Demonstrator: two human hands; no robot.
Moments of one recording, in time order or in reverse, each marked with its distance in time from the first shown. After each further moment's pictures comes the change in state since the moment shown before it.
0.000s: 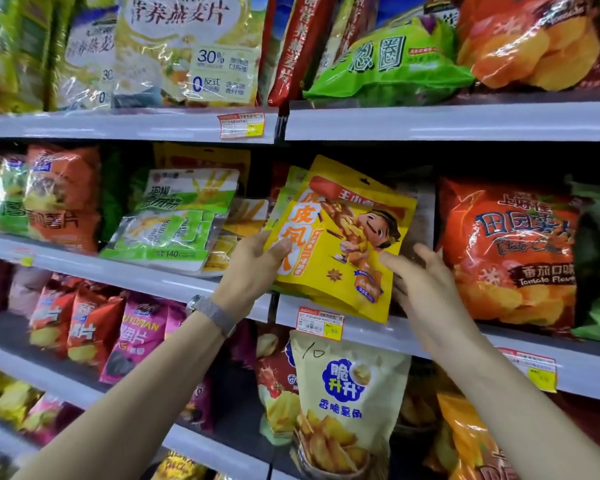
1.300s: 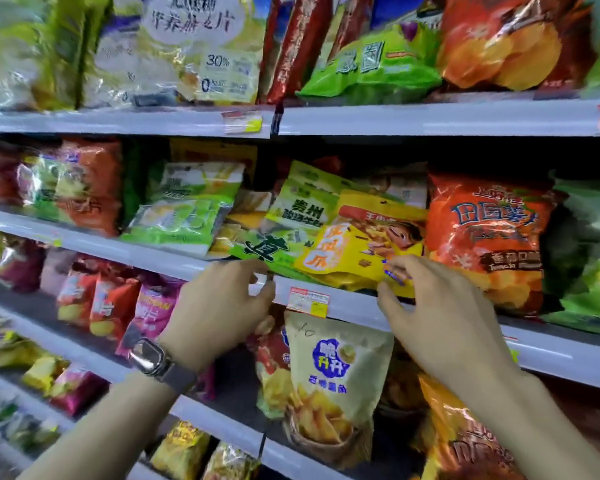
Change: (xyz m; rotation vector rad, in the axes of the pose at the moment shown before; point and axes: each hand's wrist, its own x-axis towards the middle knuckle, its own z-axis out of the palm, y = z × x) left_hand -0.124 0.051 0.003 1.081 0.130 0.044; right_hand -0.076 -0.027 -0.048 -1.286 -0.002 -0.553
